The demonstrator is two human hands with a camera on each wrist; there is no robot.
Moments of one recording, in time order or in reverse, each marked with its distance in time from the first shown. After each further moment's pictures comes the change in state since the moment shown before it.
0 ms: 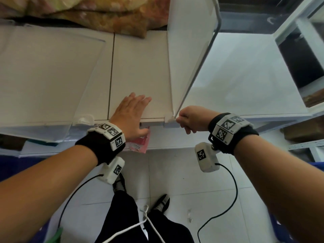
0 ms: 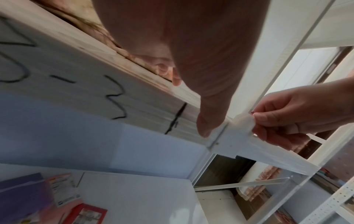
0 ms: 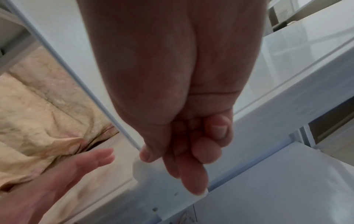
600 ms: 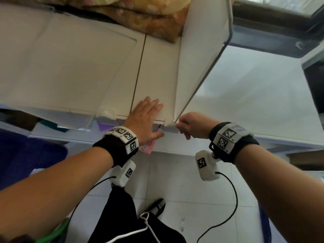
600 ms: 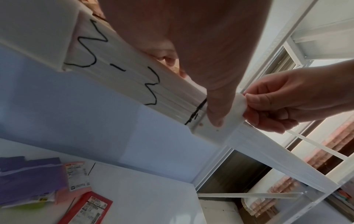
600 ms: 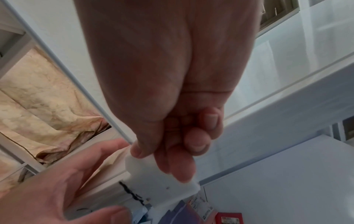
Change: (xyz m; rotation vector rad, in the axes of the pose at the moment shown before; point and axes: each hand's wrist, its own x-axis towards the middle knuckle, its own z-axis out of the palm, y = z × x) left_hand -0.020 -0.015 0.016 -0.068 0.067 -0.056; right_hand 0.028 -0.046 0.011 -0.060 -0.042 -0.105
